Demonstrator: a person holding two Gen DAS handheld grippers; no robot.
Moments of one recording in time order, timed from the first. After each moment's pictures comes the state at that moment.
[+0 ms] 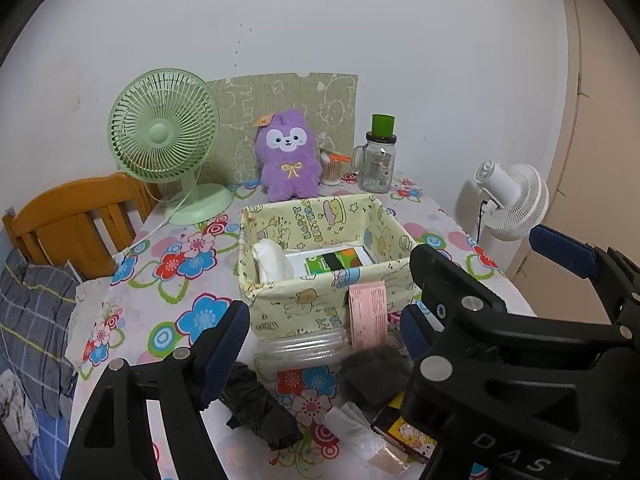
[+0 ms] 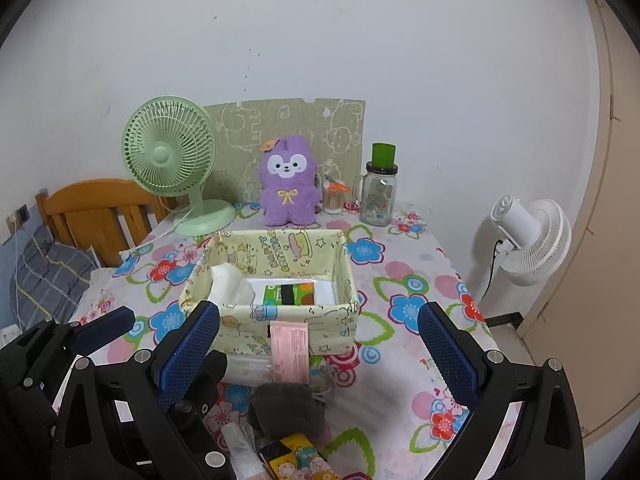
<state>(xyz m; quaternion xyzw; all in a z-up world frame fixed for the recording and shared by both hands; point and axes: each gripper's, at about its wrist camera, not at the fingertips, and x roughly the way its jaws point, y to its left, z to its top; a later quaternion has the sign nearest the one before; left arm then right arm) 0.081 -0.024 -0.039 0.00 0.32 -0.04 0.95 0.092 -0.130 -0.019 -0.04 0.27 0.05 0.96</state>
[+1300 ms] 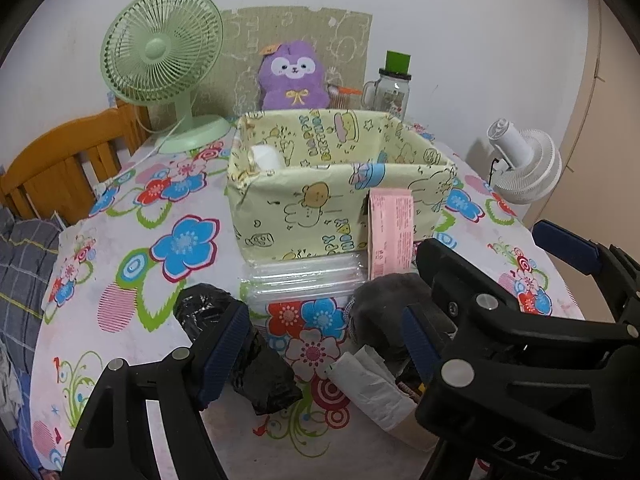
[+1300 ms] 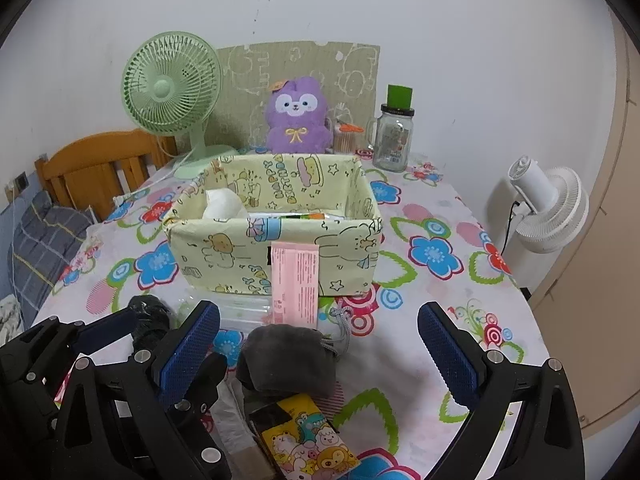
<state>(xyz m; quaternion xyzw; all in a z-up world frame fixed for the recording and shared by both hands) 0.086 -0.014 -0.113 -0.02 0.40 -0.04 0.92 0.102 -0.124 -0.091 -0.05 0.33 0.06 0.94</state>
